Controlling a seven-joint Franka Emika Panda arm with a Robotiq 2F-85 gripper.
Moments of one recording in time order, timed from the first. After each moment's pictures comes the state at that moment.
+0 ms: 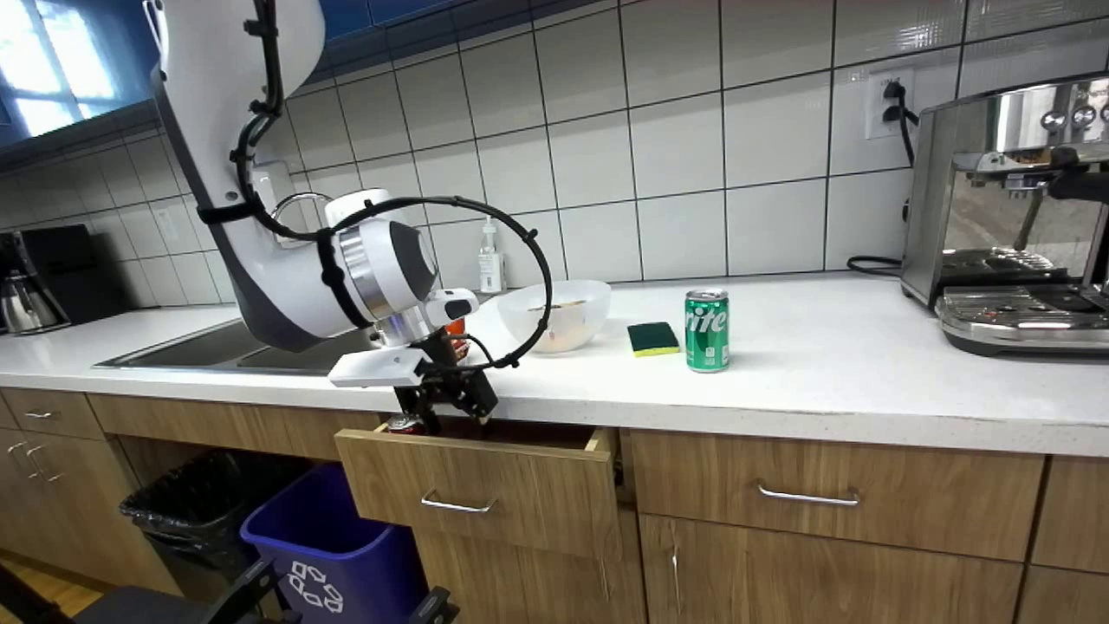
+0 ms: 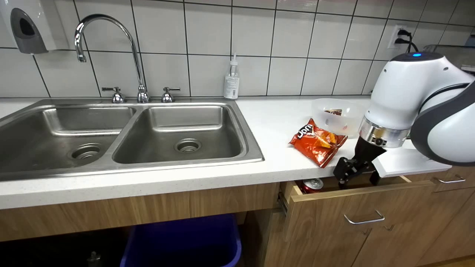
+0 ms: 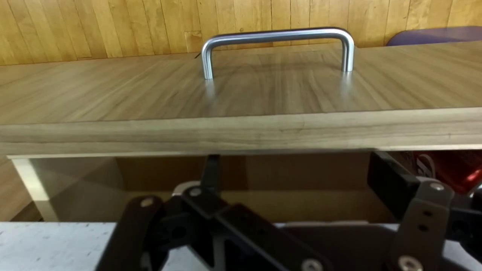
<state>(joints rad) 0.03 0.37 -0.05 -2.51 -0.62 2.97 0.63</state>
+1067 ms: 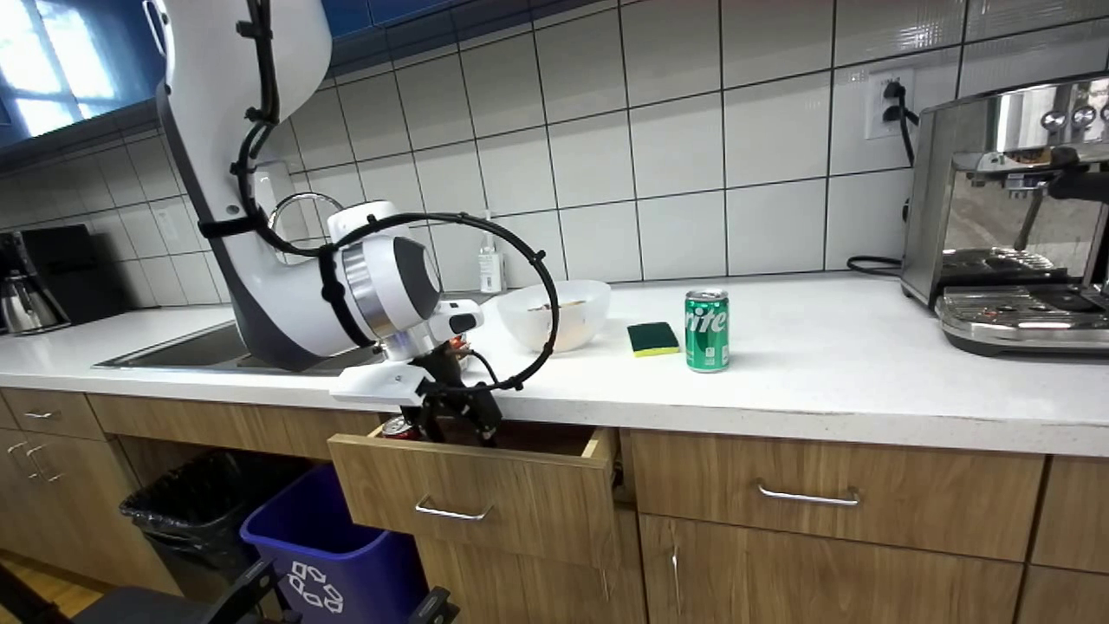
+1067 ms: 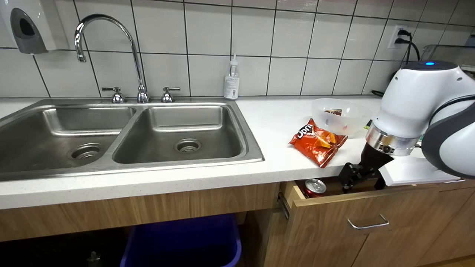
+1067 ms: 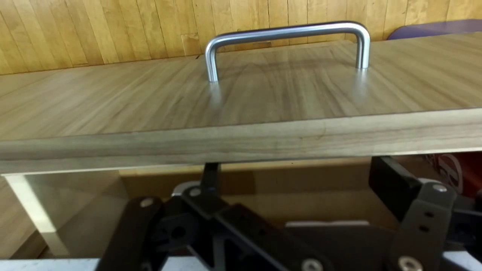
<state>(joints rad) 0.08 0.40 -0.13 -2.55 -0.62 3.07 0.65</state>
